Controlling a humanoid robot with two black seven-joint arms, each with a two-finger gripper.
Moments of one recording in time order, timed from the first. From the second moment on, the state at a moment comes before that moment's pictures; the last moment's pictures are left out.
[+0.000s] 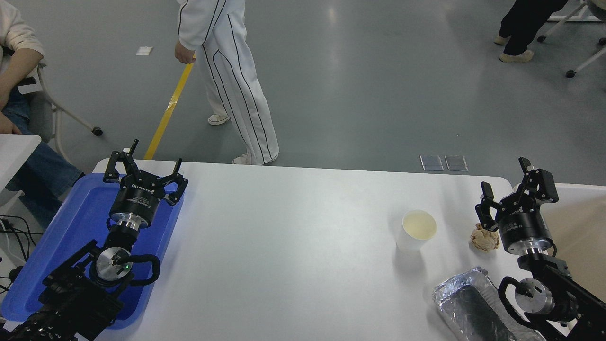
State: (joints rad) left arm -0.52 0.21 -0.98 -0.54 -0.09 -0.62 -0.36; right arm 0.23 -0.42 0.94 0.97 -0.28 0.04 0.63
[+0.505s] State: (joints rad) left arm -0.52 0.21 -0.98 -0.54 -0.09 -0.62 -0.36; right arm 0.23 -0.42 0.93 0.97 -0.28 0.05 0.63
